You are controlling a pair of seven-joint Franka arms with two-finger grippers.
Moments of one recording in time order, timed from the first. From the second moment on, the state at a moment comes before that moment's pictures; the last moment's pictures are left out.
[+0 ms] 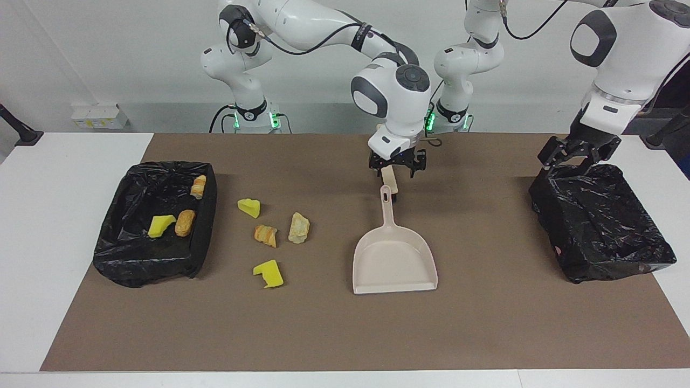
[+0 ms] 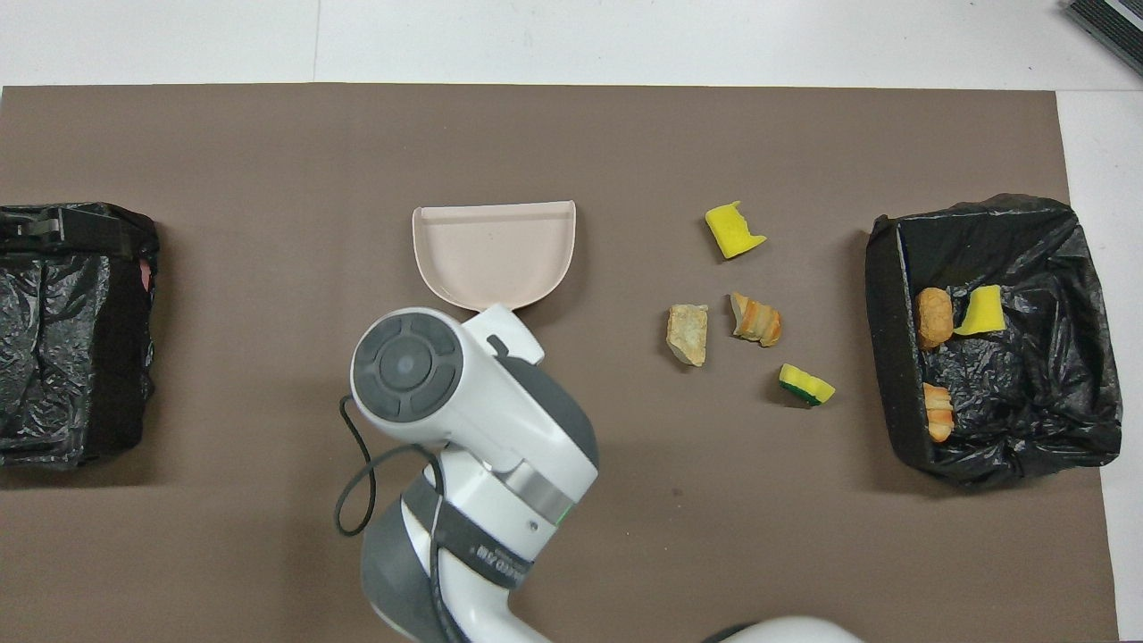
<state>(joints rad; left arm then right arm) 0.23 0.01 -0.24 -1.67 -0.02 1.83 -0.04 0.61 0.44 0.27 -1.49 -0.06 1.91 0.95</state>
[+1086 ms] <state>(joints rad) -0.19 0.27 -0.25 -1.68 -0.02 2.08 -0.42 0.78 0.23 0.28 -2.02 0.07 2.17 0.98</state>
